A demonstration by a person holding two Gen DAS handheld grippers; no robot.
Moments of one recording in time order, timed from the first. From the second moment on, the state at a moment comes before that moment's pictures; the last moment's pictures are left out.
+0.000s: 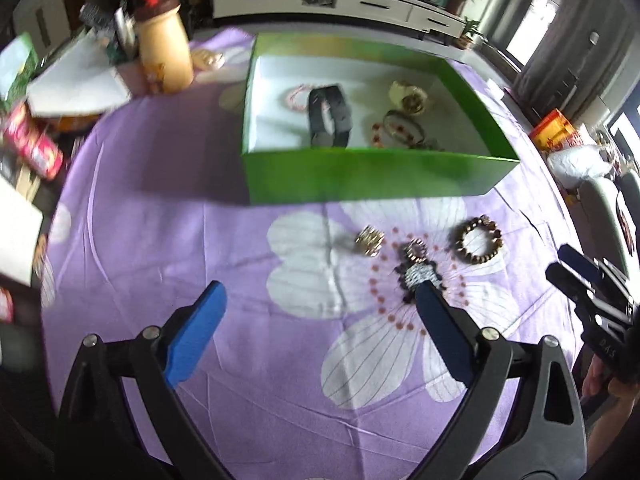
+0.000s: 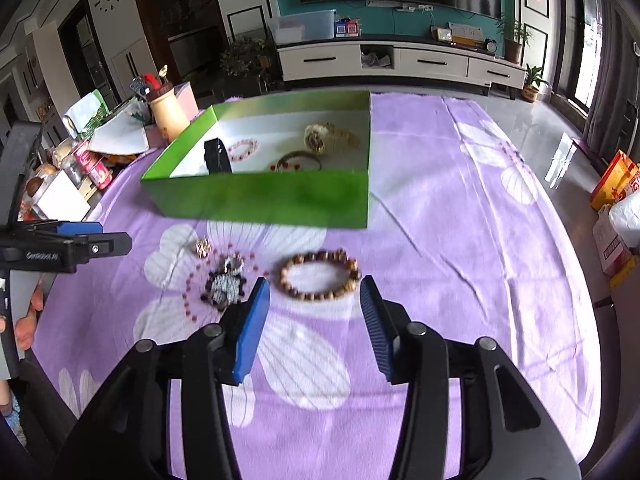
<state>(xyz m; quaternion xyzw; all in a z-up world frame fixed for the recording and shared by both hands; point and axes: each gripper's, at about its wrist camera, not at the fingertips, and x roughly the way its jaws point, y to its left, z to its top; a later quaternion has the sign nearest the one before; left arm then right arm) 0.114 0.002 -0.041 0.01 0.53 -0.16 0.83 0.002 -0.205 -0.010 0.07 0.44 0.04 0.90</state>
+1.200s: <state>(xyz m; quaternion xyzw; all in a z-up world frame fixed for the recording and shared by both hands) 0.146 -0.057 -0.093 0.09 0.52 -0.19 0.83 0.059 -0.175 -0.068 -0.02 0.47 0.09 0.88</state>
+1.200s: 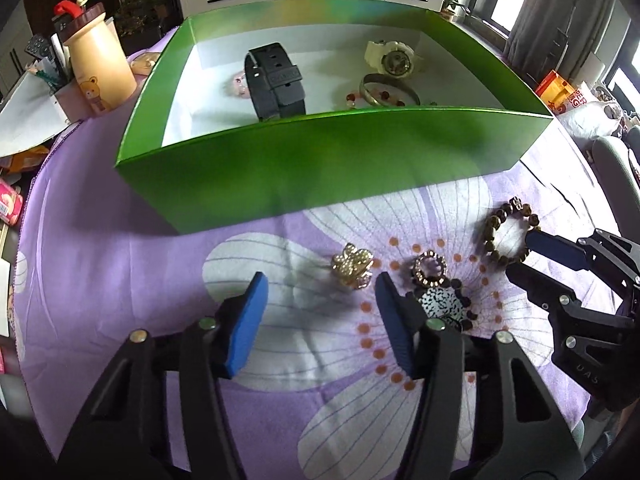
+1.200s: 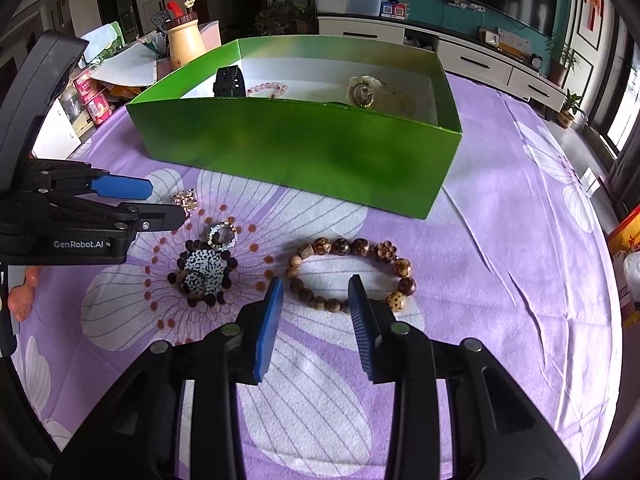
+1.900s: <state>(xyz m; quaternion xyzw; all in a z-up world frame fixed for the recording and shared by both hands) 0.138 -0.077 -0.094 0.12 0.52 -0.20 0.82 0.064 -0.174 -0.063 0.02 0.46 0.08 0.88</state>
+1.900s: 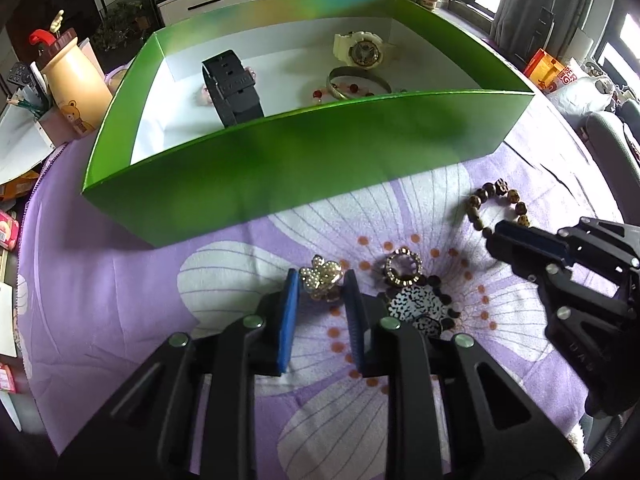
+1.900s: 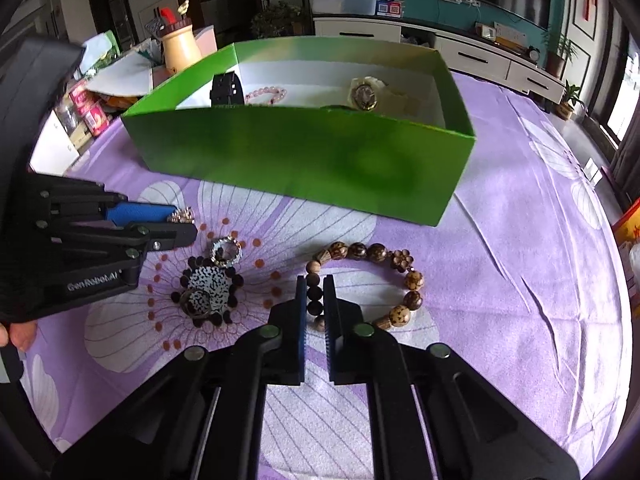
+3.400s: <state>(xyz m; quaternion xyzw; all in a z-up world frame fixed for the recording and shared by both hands) 0.162 -0.080 0.027 0.10 0.45 -0.23 0.86 0.068 -0.197 0.079 0.08 0.34 0.09 0.93</state>
